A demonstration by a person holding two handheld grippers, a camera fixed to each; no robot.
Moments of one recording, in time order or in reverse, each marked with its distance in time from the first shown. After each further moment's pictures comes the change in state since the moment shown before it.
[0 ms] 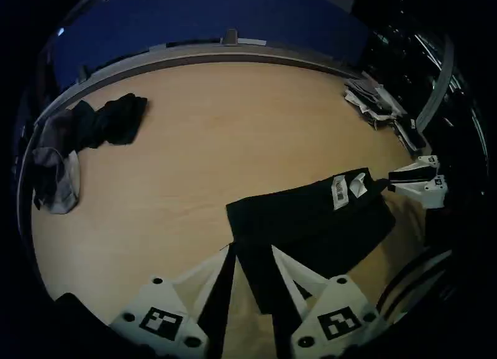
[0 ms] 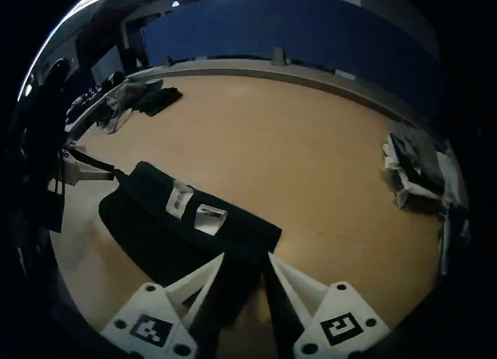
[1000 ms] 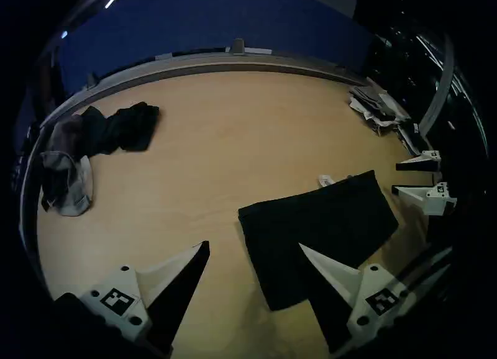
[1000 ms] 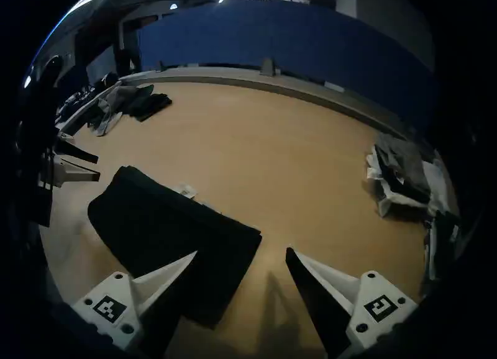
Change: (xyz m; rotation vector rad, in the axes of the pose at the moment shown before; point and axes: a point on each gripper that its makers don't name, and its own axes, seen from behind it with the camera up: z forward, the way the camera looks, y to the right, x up) left arm 0.005 -0.010 -0.015 0.038 0.039 0.001; right arm 0.007 0.015 -0.008 -0.074 0.047 -0.024
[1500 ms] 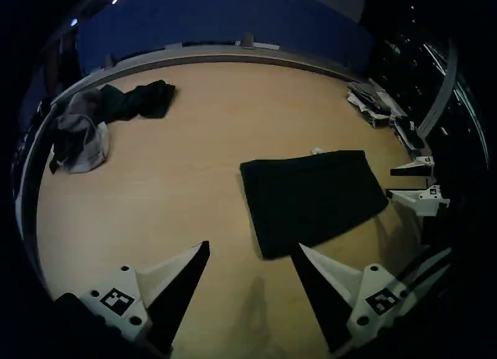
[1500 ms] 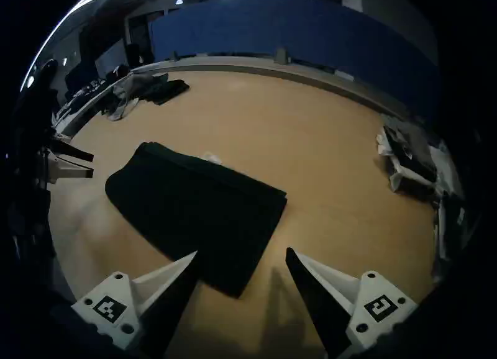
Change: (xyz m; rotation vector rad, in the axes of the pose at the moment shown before) left arm -0.063 0.007 -0.049 0.014 -0.022 -0.068; right arm -0.047 -0.032 -0.020 0.057 -0.046 0.001
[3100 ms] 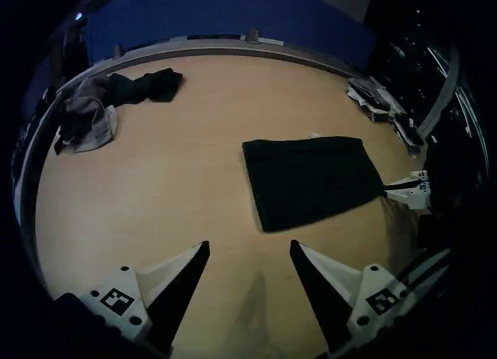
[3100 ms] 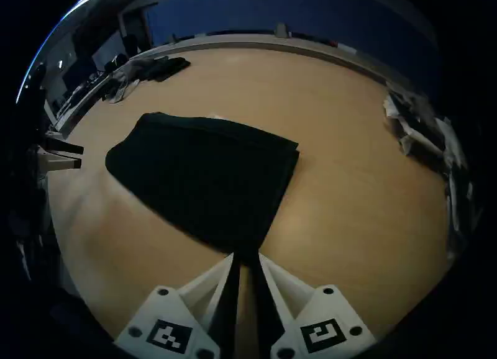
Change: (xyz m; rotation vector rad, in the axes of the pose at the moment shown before) left arm -0.033 0.001 -0.016 0.005 -0.017 -0.022; right arm -0.047 -0.013 0.008 0.039 -0.095 0.043
